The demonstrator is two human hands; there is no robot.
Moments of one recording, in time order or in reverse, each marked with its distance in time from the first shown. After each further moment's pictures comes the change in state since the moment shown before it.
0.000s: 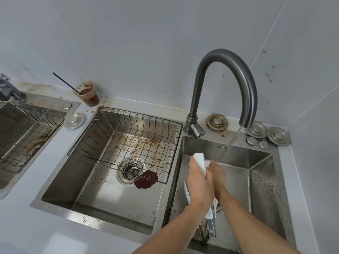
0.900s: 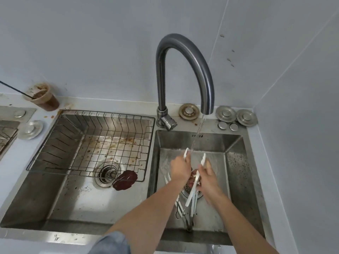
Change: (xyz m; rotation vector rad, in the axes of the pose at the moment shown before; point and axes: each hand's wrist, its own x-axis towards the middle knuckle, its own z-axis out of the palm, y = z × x) left_hand 0.060 -0.044 0.047 0.427 -0.219 -0.072; right_hand -0.019 0.065 -0.007 0.846 -0.117 0.307
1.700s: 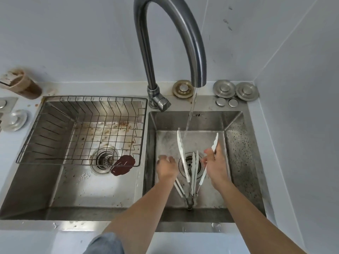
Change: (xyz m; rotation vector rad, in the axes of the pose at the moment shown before) left_hand -0.004 -0.083 0.022 -0.143 0.041 -0.330; right_hand 0.007 0.018 -0.021 -0.217 0.251 -0.146
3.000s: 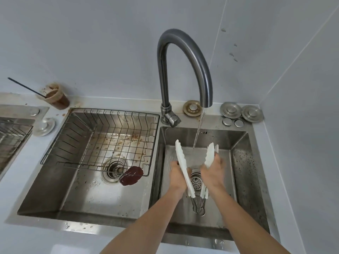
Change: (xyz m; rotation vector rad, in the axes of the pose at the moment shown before) left_hand -0.030 0.026 -0.012 -0.375 -0.131 0.175; right_hand -0.013 -0.044 0.017 -0.310 0.063 -0.035
